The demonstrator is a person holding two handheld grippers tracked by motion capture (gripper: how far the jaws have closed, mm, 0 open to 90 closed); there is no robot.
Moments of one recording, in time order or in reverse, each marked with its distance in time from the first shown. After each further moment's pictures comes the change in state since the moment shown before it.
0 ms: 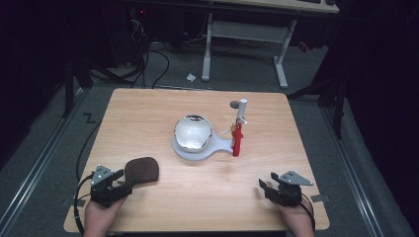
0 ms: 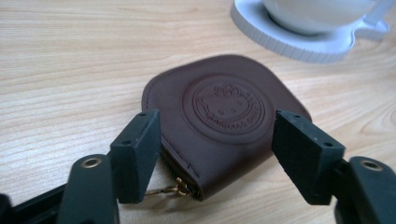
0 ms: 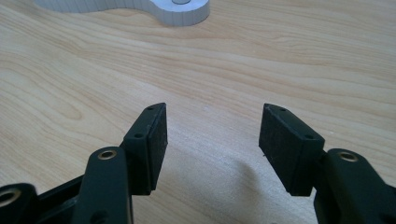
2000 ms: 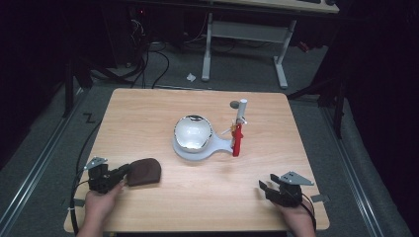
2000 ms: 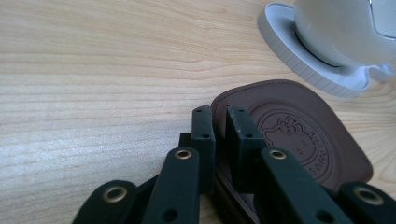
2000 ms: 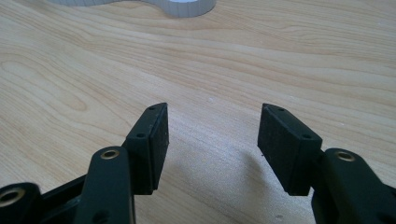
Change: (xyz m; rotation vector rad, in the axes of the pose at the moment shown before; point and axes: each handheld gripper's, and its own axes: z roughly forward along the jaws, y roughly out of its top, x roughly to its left) left arm 0.038 0.006 0.026 0.017 -0.051 -0.183; right arm -0.003 -0.002 0.001 0.016 0.033 0.008
